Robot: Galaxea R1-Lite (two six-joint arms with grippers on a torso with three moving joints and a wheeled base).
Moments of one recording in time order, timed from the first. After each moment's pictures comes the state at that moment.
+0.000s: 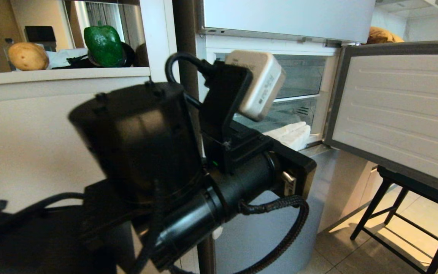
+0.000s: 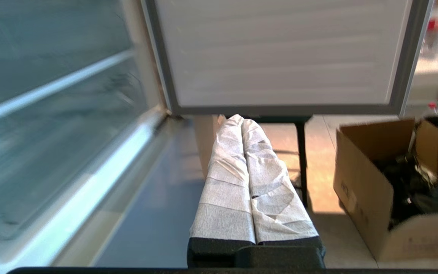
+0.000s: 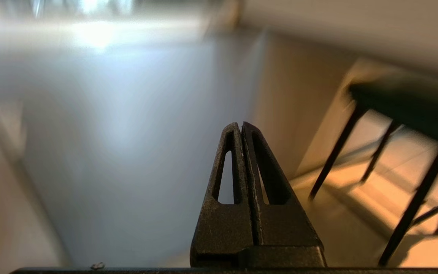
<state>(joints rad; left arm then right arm) -1.03 1.70 -1.02 -0.87 0.15 0.09 0.00 0.02 -0.15 0.06 -0.07 -0.02</state>
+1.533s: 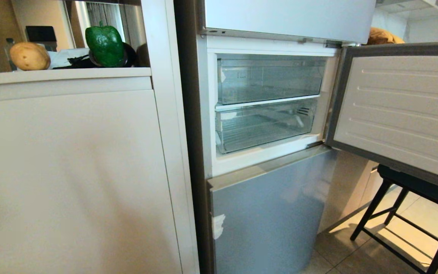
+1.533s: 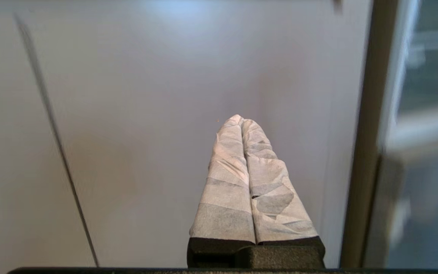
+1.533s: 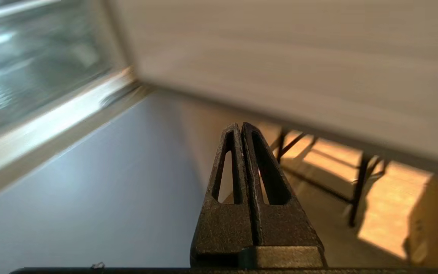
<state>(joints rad) 0.01 0.26 -0.41 -0.09 0.17 0.13 -0.28 1.09 -0.47 -0.55 -0.16 0.12</state>
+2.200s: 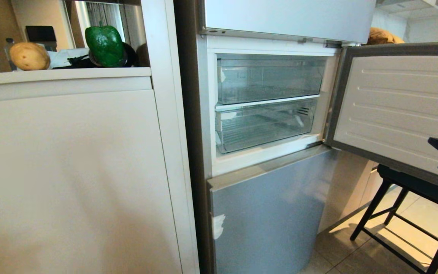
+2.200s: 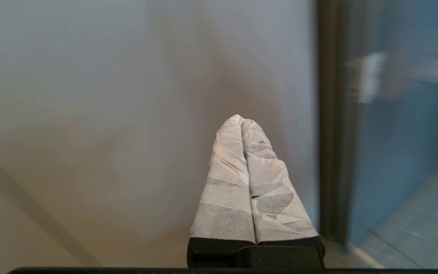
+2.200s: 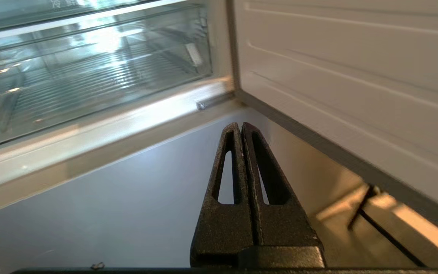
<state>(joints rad) 0.00 0.01 -0.05 0.06 -0.04 0.21 -0.30 1.41 -0.52 -0.88 0.28 0.10</state>
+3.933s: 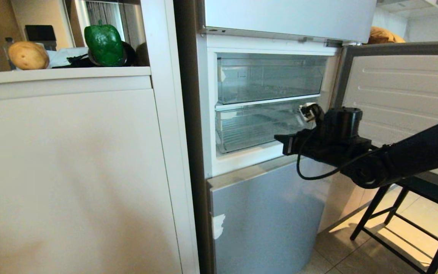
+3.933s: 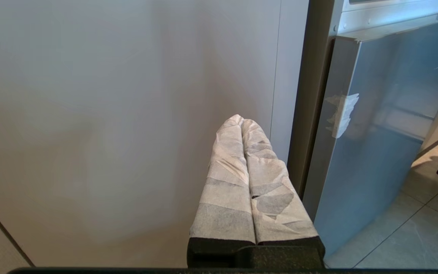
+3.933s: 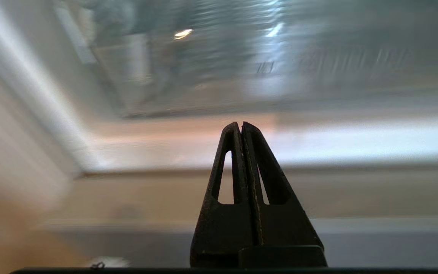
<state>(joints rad) 0.00 0.00 0.00 -0.02 0.00 0.01 0.30 2.10 -1.23 -0.73 0.22 0.09</state>
